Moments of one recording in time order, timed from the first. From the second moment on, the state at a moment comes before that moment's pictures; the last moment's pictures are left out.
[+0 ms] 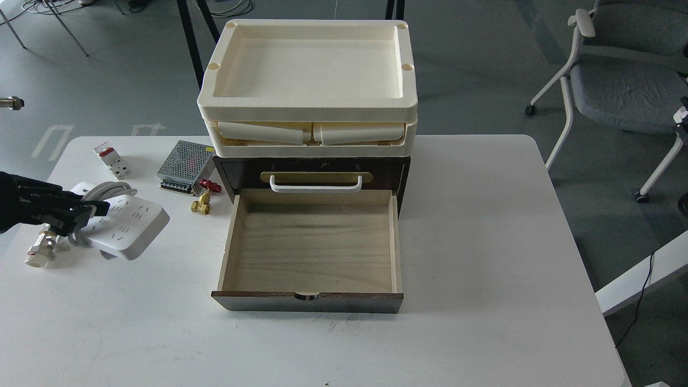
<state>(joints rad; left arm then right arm) -0.97 1.43 -0.21 -1.65 1.66 -0.47 -0.49 0.70 -0.74 0.73 0.50 0.29 0.49 0.18</state>
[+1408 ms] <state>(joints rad) -0.84 0.59 -0.16 -1.08 1.28 -0.43 -0.49 0.69 -0.73 0.73 0.41 0.29 0.49 0.17</state>
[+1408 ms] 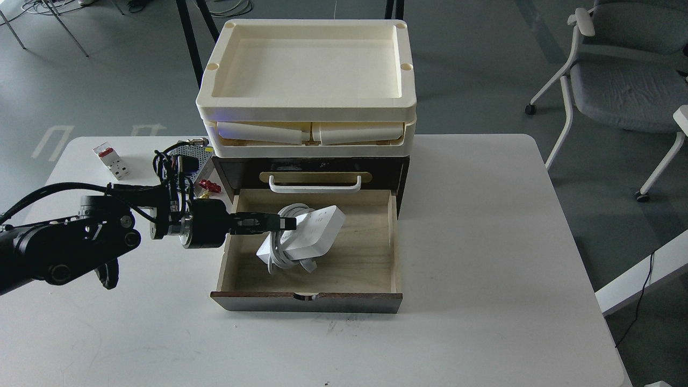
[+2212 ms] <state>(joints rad) -0.78 0.79 -0.32 -1.12 0.89 -0.46 -0.49 0.69 -0.74 0.79 0.42 0.29 0.49 0.17</state>
